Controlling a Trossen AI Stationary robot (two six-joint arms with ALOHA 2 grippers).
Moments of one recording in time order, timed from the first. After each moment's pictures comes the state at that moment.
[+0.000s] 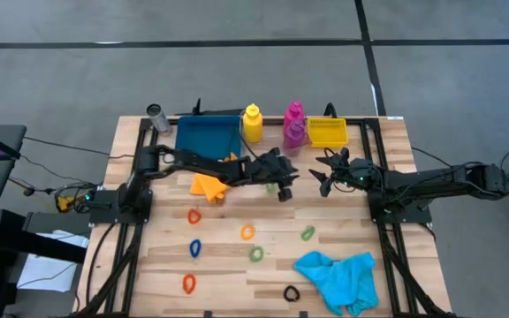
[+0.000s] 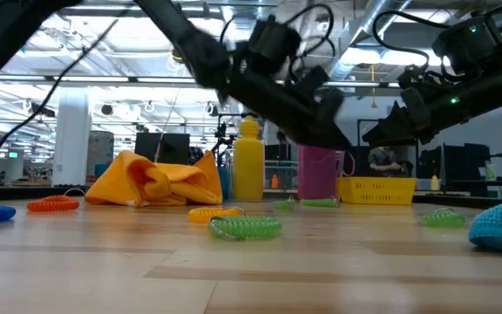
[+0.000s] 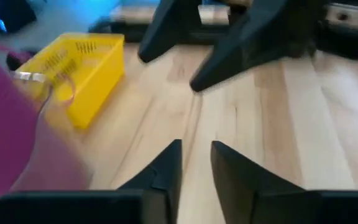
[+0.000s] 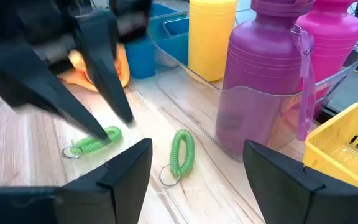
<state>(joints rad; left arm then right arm) 0.11 2.11 1.36 0.31 -0.18 0.05 -0.22 0.88 0.11 0.42 0.32 0.12</state>
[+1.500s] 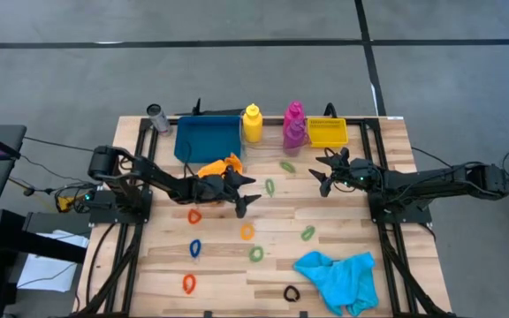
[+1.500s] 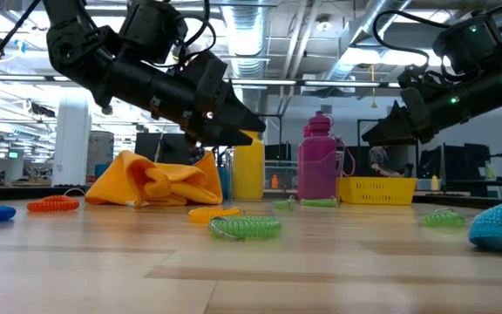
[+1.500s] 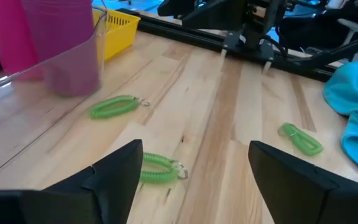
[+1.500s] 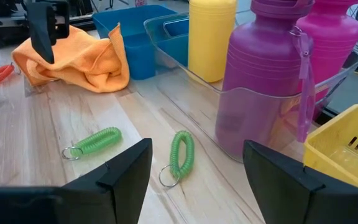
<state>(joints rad) -0.02 1.73 0.60 0.84 -0.28 -0.24 -0.22 0.88 0.11 0.43 0.32 0.12</state>
